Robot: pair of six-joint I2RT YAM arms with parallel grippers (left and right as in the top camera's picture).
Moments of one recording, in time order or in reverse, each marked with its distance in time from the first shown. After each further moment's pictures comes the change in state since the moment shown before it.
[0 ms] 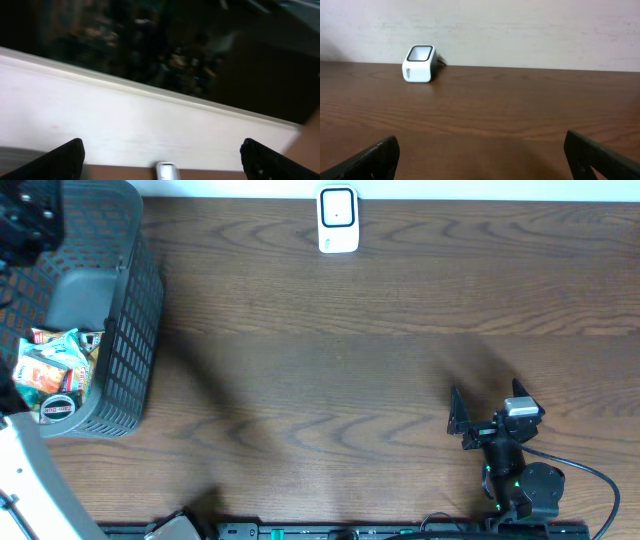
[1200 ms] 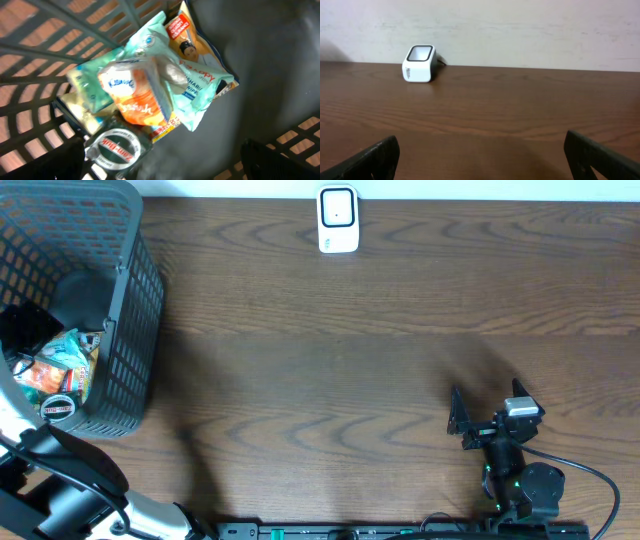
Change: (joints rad) left arm 0.098 0.492 0.005 -0.830 -0.904 0.222; right arm 0.000 0.000 0.000 0.000 0.000 0.000
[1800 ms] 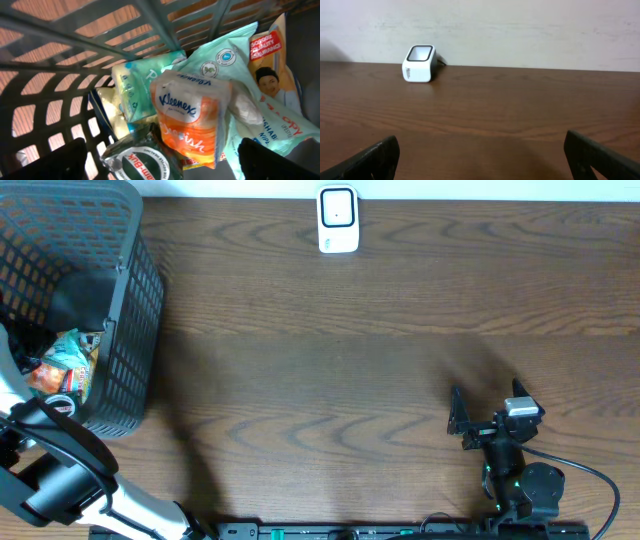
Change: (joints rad) left arm -0.009 0.107 -0.010 0.012 -0.238 -0.229; right arm 0.000 0.000 0.000 0.000 0.000 0.000
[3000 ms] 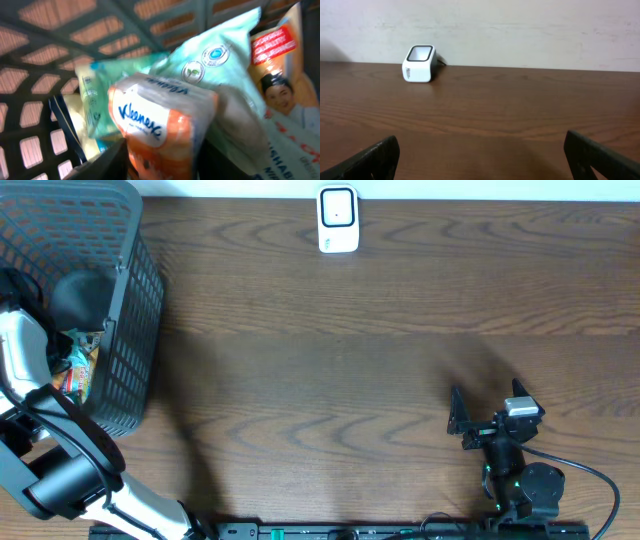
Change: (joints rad) left arm -0.082 0.000 -0.202 0.224 -0.131 -0.079; right arm 0.000 0.000 0.000 0.000 0.000 0.000
